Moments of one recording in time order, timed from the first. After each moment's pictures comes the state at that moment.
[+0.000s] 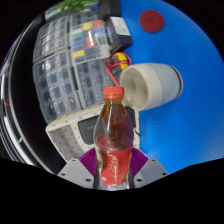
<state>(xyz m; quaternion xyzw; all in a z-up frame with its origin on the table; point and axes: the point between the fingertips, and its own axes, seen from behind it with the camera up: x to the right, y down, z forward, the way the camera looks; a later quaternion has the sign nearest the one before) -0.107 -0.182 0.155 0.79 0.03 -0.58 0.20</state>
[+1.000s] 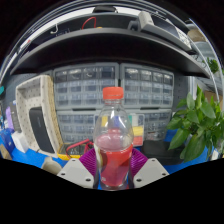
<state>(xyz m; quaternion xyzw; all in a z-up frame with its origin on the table) -0.133 0.120 0.145 0.58 0.54 -0.41 -0.45</state>
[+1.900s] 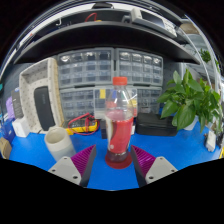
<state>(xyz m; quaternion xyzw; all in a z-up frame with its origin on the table) -0.044 0.109 0.073 0.63 0.54 -0.37 -0.43</state>
